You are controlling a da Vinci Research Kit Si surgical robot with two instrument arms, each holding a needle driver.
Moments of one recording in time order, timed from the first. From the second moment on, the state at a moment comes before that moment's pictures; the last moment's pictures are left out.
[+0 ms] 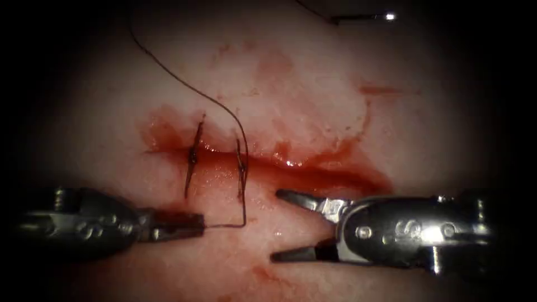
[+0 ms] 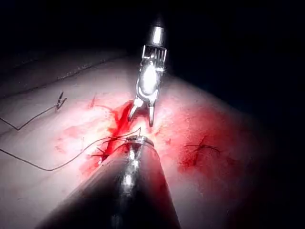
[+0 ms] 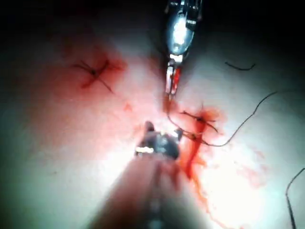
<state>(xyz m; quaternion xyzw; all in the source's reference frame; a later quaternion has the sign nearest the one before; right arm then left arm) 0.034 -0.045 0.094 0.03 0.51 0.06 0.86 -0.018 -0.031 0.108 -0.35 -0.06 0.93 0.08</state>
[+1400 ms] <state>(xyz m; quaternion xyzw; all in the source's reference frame) 0.043 -0.043 0.100 -0.08 0.51 0.07 0.85 -0.017 -0.031 0.106 -0.36 -0.06 0.93 0.09</state>
